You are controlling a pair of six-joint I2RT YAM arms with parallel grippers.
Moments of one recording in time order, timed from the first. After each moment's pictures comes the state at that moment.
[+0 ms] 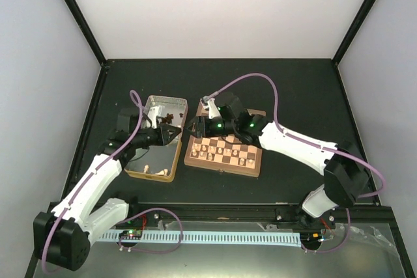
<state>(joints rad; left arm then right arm) -0.25 0.93 0.64 -0.37 0.58 -0.48 0.87 1.55 1.15 -0.18 -0.38 0.75</state>
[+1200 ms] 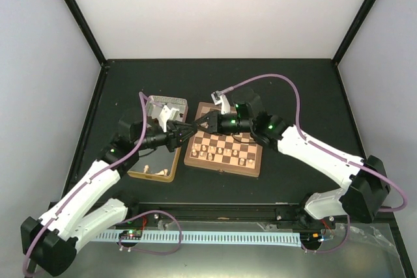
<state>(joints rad) -0.47 0.85 0.69 -0.16 0.68 -0.31 0.84 1.37 1.12 -0.19 -0.50 0.90</state>
